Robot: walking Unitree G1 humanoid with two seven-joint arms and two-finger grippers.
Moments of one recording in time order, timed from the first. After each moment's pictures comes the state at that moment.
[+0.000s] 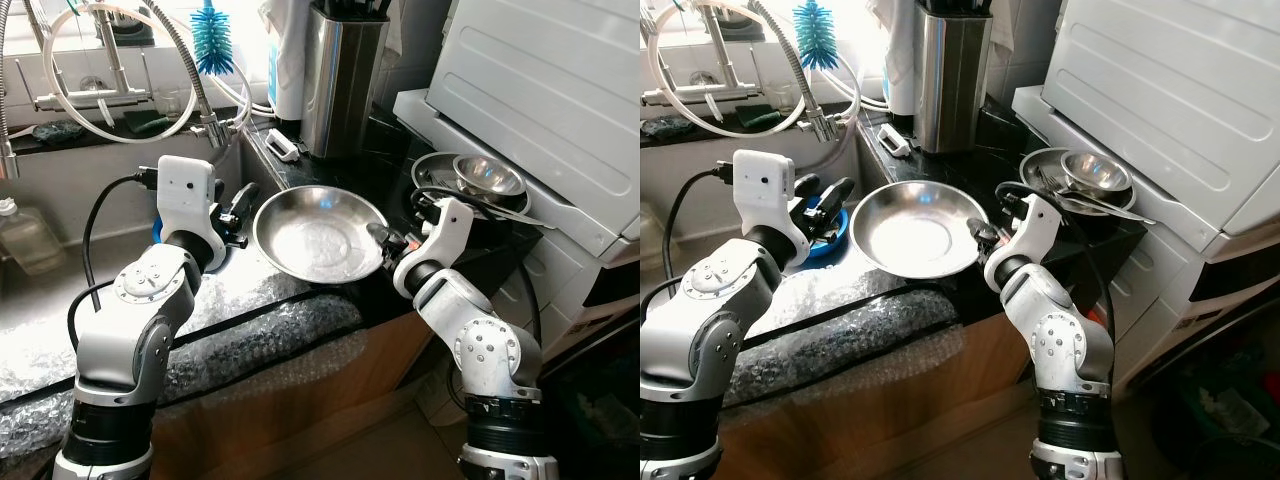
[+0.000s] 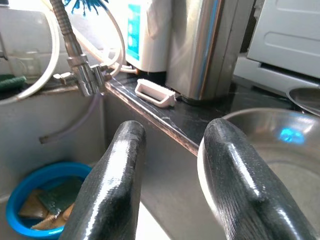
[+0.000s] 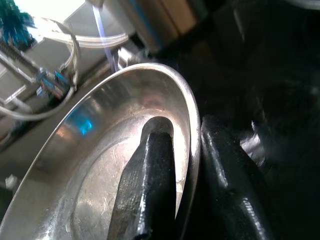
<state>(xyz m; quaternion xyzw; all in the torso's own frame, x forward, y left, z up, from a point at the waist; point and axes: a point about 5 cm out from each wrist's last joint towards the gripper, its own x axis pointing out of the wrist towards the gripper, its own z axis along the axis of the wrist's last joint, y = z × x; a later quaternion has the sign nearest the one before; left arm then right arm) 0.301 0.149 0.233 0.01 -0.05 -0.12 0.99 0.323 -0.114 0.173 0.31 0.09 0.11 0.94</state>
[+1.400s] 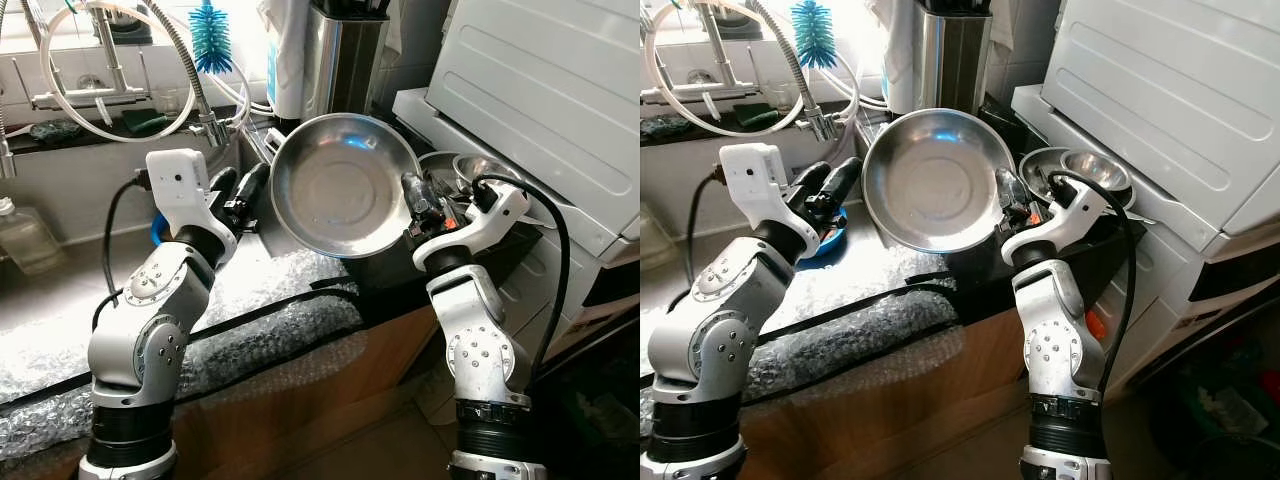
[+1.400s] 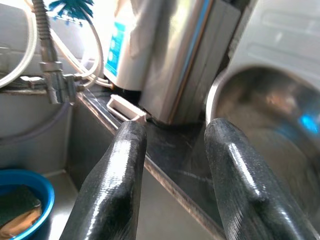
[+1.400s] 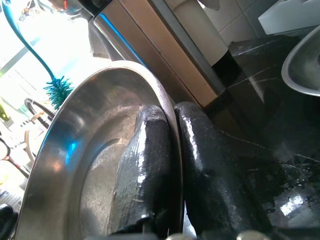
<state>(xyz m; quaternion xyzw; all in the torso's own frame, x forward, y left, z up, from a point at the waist) 0.296 0.131 0.236 -0.08 -0.08 -0.15 0.98 0.323 -0.118 0.188 0.38 -0.06 0.15 0.91</state>
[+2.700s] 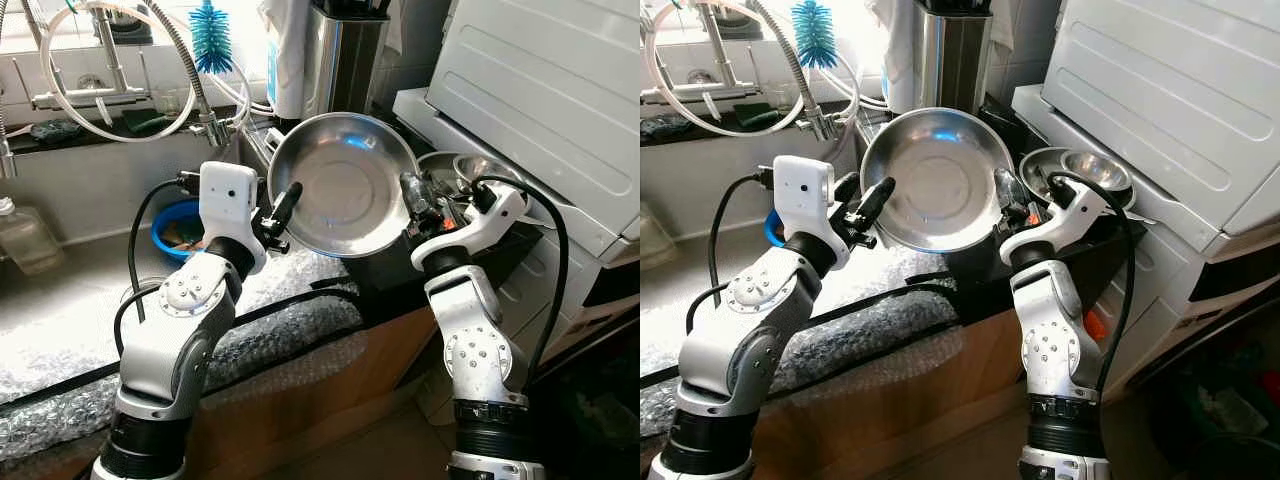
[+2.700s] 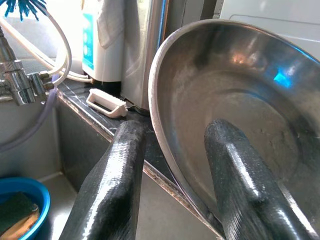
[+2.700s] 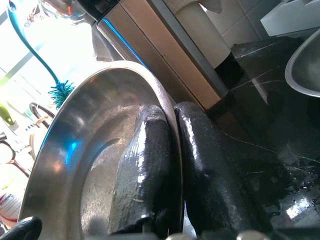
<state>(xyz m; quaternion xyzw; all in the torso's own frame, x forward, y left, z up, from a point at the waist) 0.292 0.107 0.229 -0.03 -0.07 -0.17 0.98 0.323 -0.117 0.189 0.38 -0.07 0.15 0.91</state>
